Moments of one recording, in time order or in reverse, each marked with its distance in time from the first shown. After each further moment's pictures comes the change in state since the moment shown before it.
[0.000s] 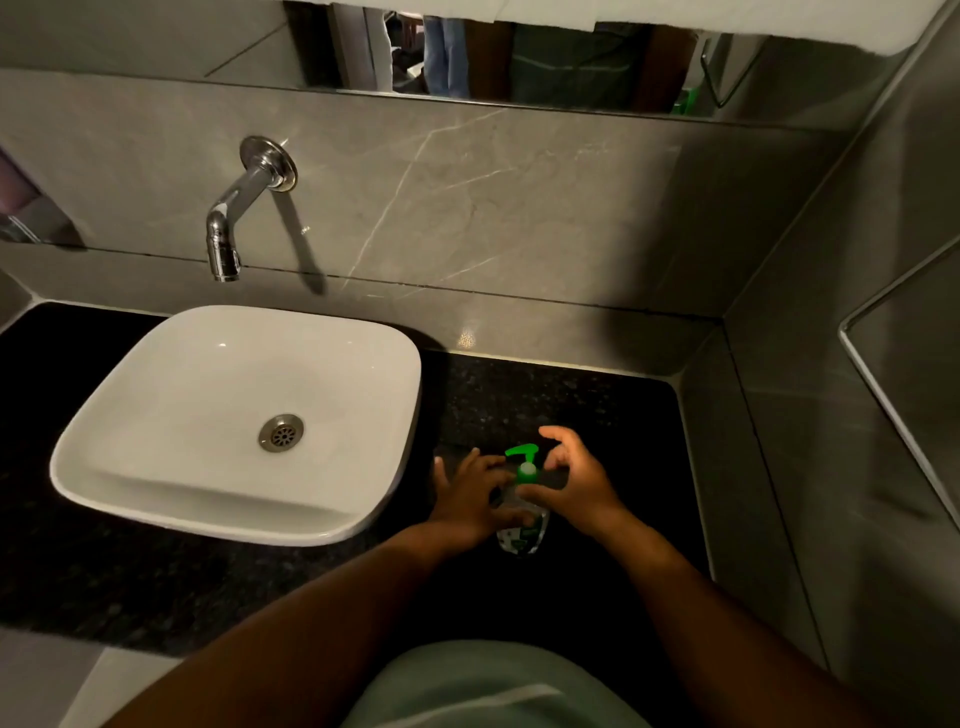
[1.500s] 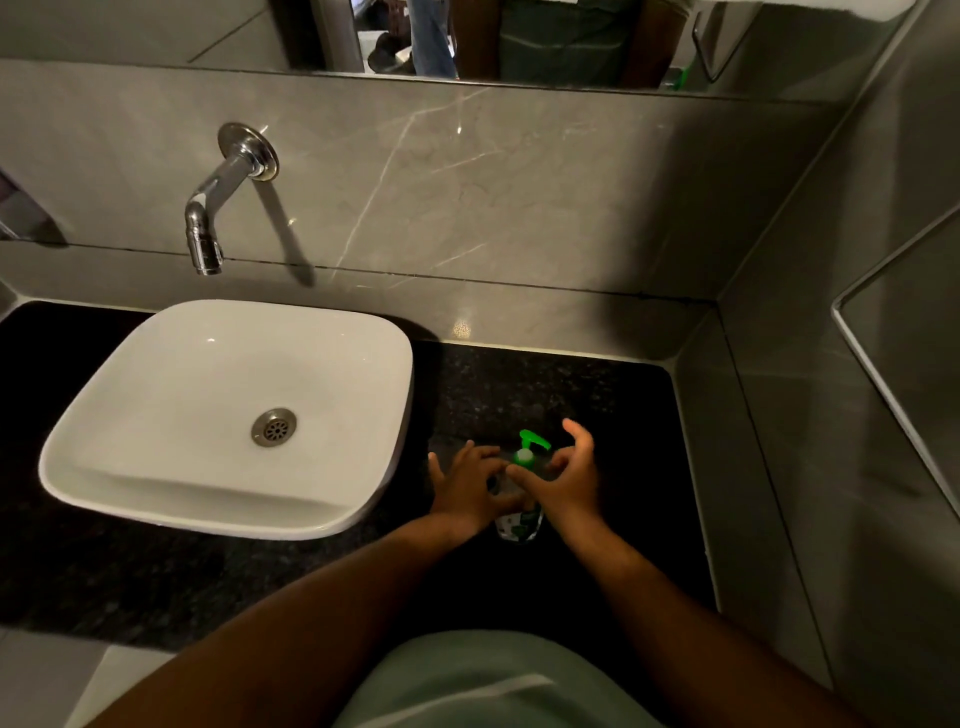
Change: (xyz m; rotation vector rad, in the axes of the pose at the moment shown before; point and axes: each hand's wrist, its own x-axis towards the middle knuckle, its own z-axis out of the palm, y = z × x) left_hand 0.005 0.005 0.012 -0.037 0.082 -0.120; right_hand 0.002 0.032 0.038 0.171 0.380 0.106
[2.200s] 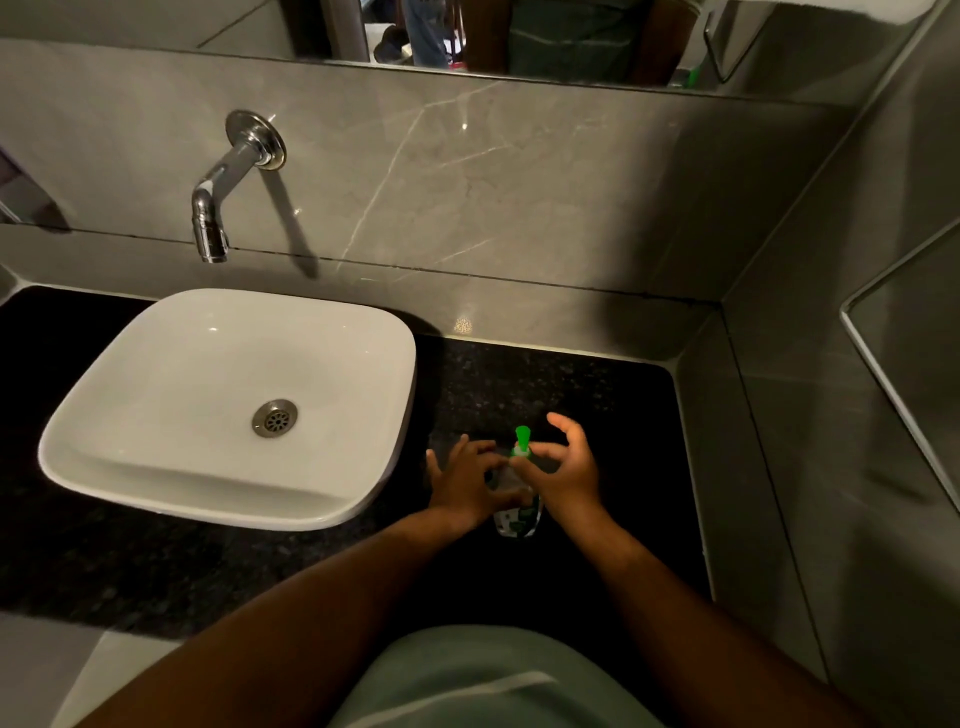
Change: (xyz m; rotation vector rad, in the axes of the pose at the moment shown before) left_hand -0.003 -0.002 -0.002 -0.028 0.000 -0.014; right_hand 0.005 -0.001 0.002 0.118 -0.108 0.004
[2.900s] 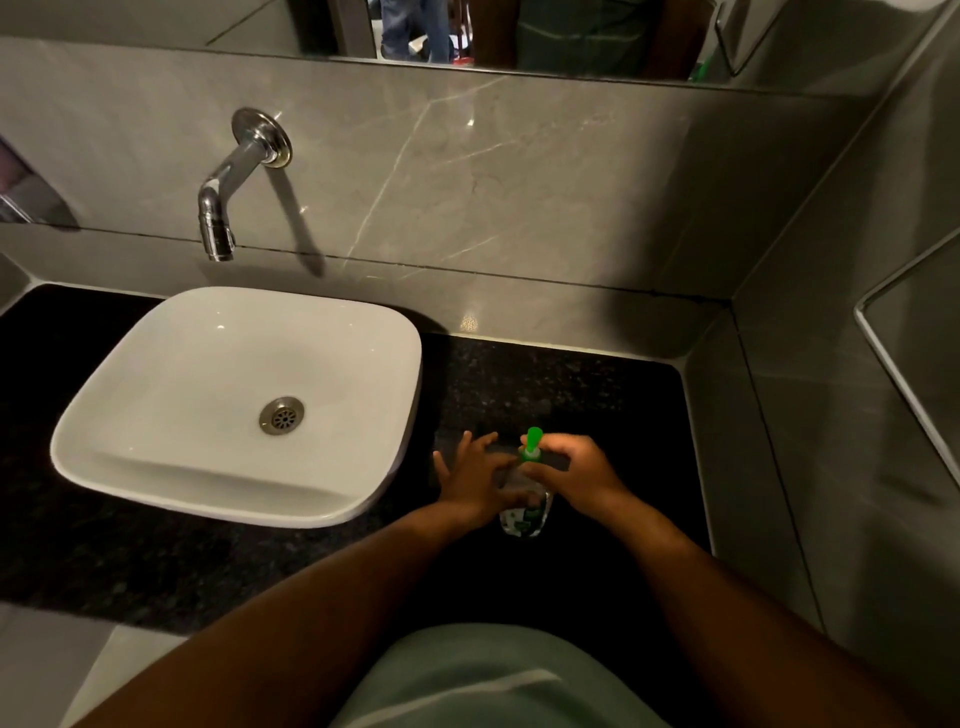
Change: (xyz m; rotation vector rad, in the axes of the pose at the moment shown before) left_hand 0.003 0.005 -0.006 -0.008 -0.105 -0.025; right_hand 0.013 -0.021 -0.027 -0.261 -0.354 -0.096
